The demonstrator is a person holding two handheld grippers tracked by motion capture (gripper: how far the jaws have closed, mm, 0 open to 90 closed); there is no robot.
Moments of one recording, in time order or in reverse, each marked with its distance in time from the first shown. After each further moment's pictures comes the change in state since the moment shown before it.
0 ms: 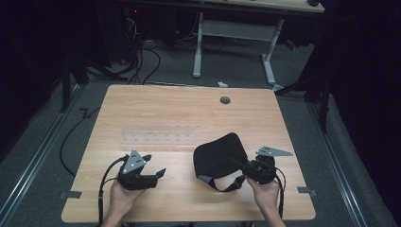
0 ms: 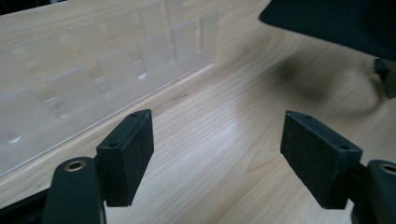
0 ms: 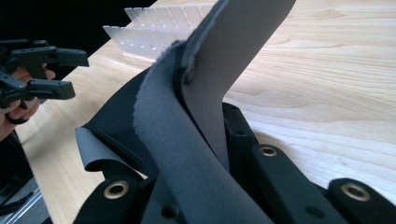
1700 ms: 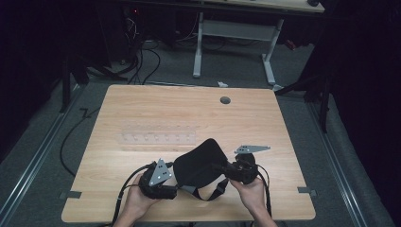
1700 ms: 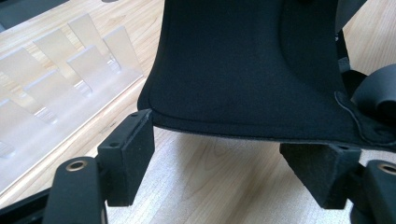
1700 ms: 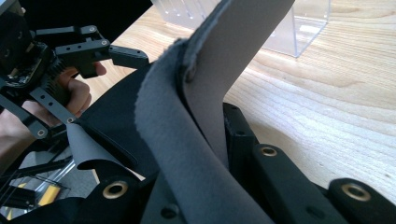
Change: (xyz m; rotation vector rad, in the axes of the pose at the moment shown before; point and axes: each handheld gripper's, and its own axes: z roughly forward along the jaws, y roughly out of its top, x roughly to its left) left arm -0.046 -0.028 0.016 0.089 -0.125 0.164; right arm 0.036 0.014 0.032 0.144 0.135 -0.017
